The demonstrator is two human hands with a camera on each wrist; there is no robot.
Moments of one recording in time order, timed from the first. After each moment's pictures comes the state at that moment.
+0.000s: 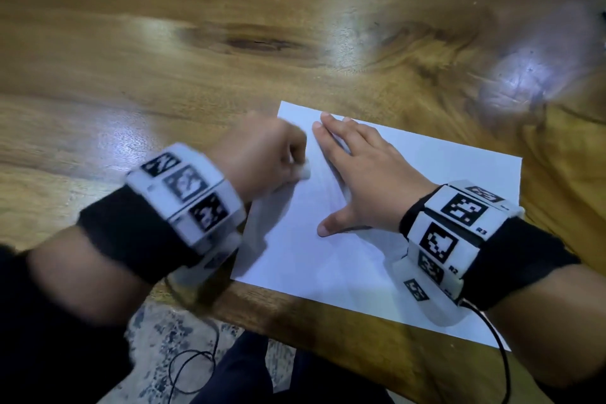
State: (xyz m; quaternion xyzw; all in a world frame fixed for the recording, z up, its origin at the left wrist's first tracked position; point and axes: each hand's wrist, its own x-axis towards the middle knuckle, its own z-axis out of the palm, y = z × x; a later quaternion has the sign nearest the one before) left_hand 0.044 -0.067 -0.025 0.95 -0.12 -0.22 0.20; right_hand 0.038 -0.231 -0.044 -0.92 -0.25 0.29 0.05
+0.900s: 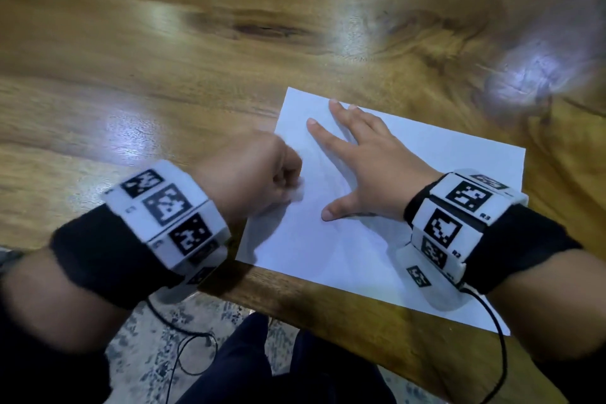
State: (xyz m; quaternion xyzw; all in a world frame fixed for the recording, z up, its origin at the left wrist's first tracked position) left_hand 0.017 -0.058 -0.029 0.93 -0.13 -0.25 0.23; right_hand 0.035 -0.233 -0.044 -0.92 -0.25 0.30 0.08
